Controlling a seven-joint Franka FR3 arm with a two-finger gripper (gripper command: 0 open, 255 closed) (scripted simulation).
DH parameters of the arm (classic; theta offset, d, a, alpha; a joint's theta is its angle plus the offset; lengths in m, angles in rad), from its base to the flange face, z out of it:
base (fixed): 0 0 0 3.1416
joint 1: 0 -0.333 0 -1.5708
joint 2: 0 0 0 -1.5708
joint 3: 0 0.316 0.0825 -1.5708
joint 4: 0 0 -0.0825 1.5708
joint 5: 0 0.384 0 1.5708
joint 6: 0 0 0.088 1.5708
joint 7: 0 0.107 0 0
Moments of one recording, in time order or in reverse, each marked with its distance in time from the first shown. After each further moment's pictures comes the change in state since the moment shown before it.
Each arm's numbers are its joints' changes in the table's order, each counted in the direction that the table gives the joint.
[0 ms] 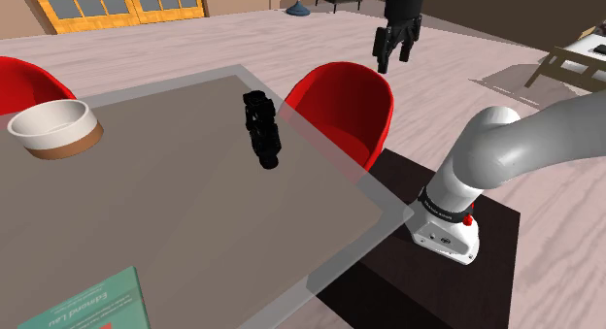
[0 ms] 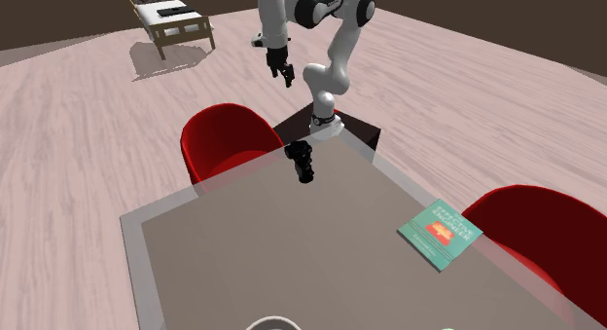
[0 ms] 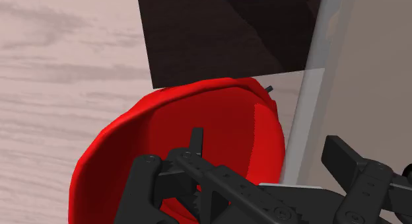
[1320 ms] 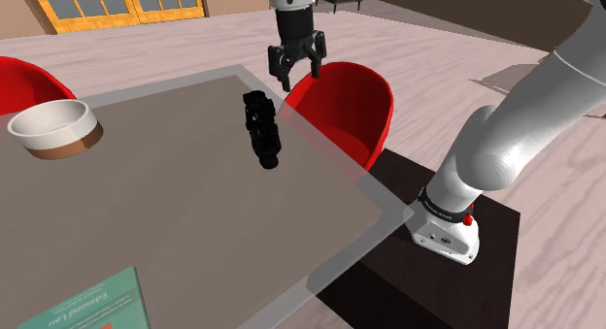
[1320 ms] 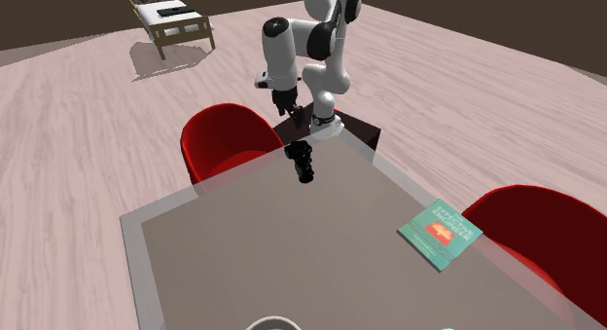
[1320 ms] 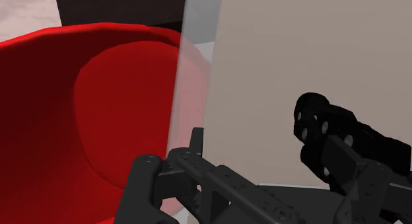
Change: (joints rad) arm -0.093 -0.555 0.258 -0.362 0.130 0.172 0.331
